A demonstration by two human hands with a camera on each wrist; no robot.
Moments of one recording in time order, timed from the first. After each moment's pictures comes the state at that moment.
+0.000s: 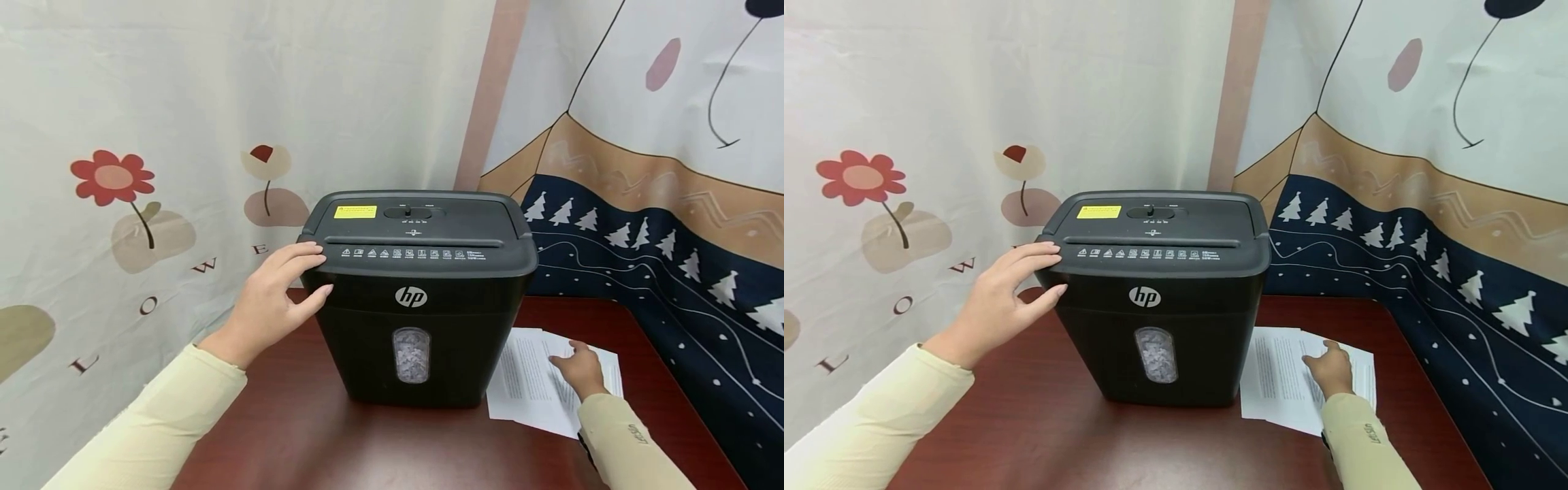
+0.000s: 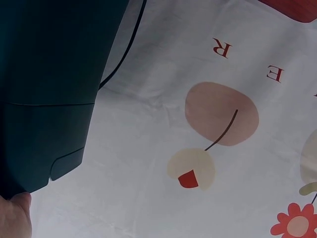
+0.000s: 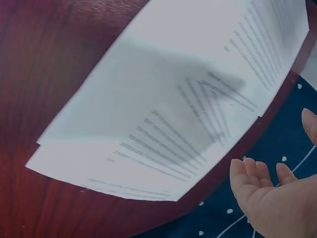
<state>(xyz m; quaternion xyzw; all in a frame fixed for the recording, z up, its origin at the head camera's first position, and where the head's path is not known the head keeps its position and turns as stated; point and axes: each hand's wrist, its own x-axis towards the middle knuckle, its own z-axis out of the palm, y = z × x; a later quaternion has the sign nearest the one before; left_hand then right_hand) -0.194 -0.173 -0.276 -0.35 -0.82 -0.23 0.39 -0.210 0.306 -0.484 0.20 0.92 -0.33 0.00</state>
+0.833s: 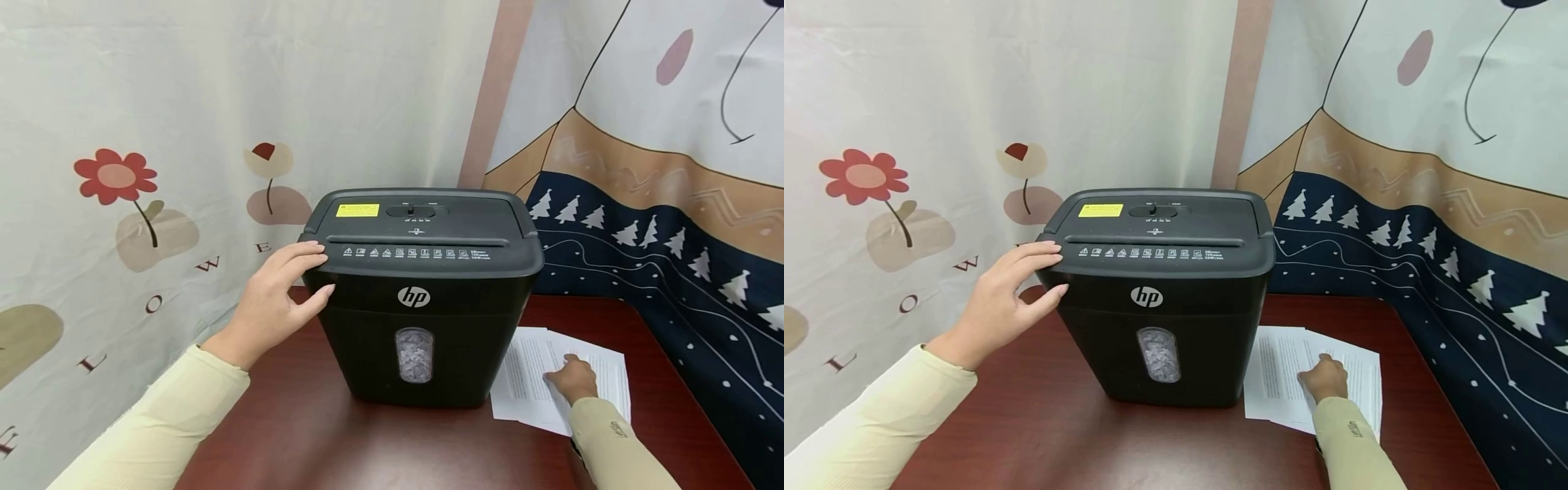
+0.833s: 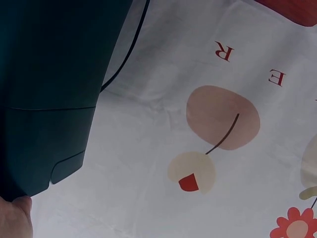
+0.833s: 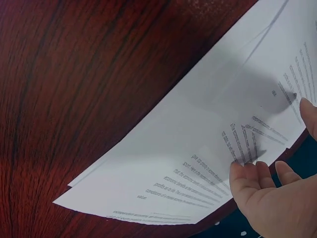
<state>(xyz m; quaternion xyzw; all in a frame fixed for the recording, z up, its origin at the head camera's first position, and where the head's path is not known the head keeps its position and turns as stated) -0.194 -0.171 -0.278 -0.34 -0.82 -0.25 0.39 -0.211 0.296 -0.514 0.21 0.94 -0.28 0.05</state>
